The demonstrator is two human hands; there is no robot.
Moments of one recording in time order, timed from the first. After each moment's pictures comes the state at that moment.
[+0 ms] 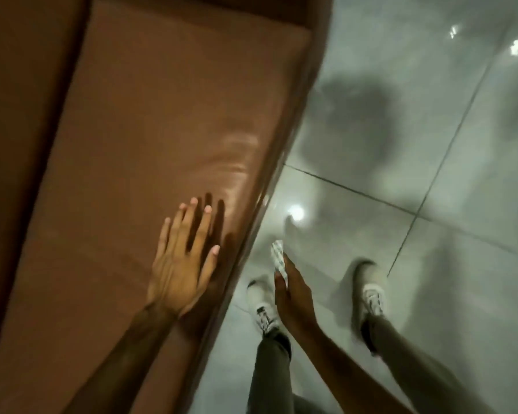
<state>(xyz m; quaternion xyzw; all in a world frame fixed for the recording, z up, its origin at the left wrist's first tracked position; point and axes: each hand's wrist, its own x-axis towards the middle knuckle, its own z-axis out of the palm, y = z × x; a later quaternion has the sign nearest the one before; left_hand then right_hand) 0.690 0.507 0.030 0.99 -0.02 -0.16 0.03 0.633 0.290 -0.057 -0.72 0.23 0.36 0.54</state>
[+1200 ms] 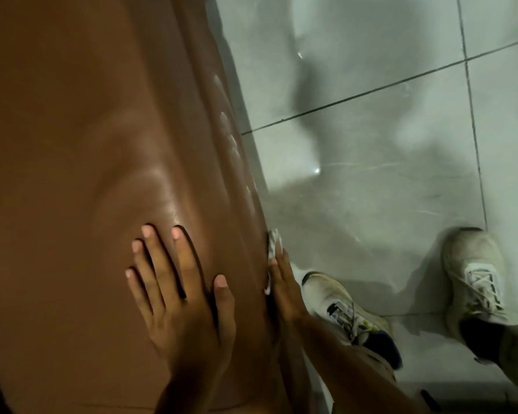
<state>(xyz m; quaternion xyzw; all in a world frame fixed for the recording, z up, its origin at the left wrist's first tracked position) 0.695 0.520 -0.098 0.98 -0.16 -0.05 -0.07 0.612 0.443 -0.252 -0.45 0.44 0.23 0.74</state>
